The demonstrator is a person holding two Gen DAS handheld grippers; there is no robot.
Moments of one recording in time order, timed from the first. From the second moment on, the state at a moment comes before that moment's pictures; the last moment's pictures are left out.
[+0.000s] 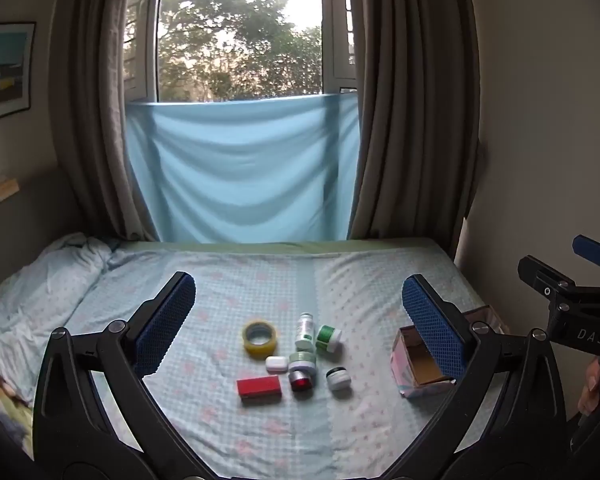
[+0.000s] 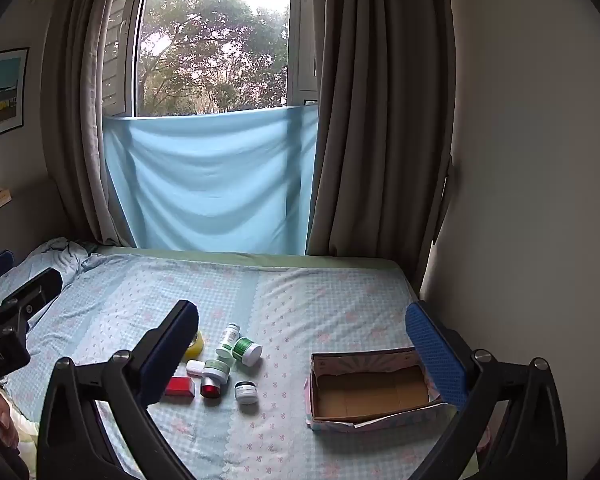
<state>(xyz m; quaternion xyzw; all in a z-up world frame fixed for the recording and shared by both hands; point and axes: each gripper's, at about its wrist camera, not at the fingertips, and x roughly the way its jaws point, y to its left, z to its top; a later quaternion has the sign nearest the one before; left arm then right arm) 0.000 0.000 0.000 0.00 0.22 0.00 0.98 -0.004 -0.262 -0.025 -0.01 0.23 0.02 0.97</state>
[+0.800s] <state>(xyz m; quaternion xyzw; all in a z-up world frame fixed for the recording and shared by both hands) 0.001 0.010 0.000 -0.01 0.21 0.01 0.98 0.003 -0.261 -0.025 -0.01 0.22 0.01 0.97</state>
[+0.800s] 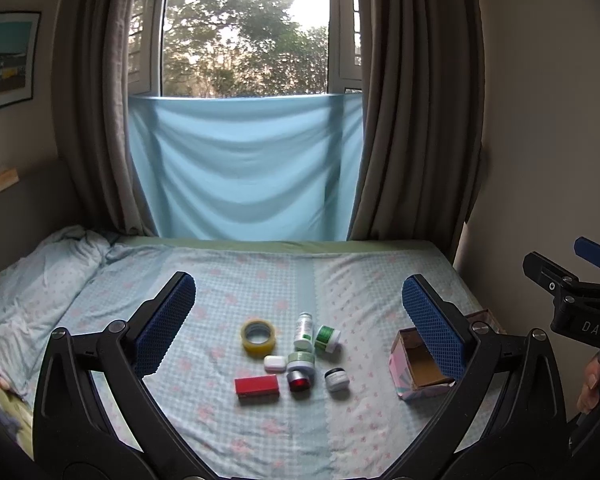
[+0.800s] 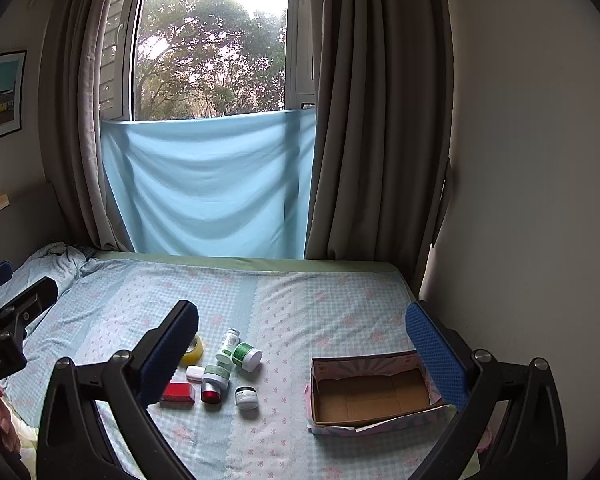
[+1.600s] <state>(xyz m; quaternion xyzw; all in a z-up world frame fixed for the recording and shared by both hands) 0.002 0.006 -0.001 -0.01 0.20 0.01 0.98 -0.002 -0.258 -0.025 -0.01 0.22 0.01 0.97</state>
